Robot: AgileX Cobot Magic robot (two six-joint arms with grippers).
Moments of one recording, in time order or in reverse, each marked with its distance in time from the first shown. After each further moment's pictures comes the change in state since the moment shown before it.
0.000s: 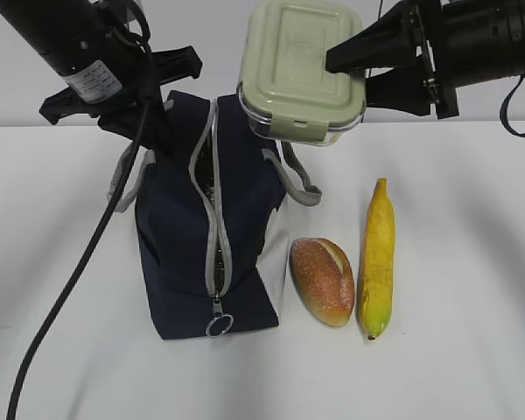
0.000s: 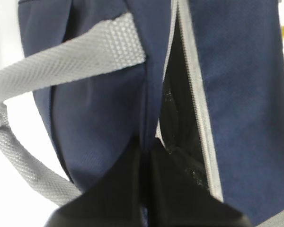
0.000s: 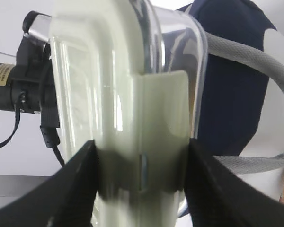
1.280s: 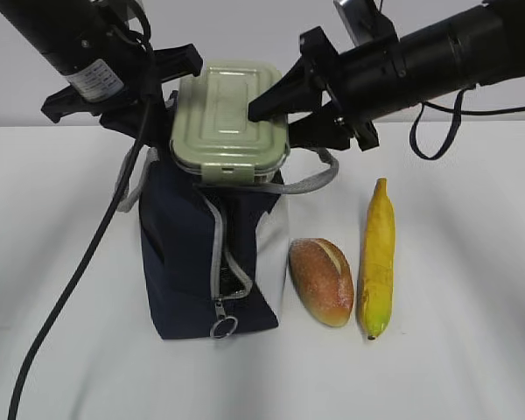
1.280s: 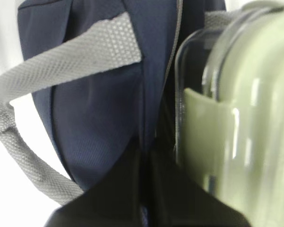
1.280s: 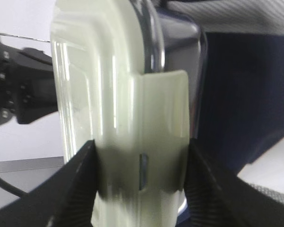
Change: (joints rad) left arm 0.000 0.000 0.000 -0.003 -0.017 0.004; right arm 0.185 0.171 -0.115 -0.075 -0.096 0.117
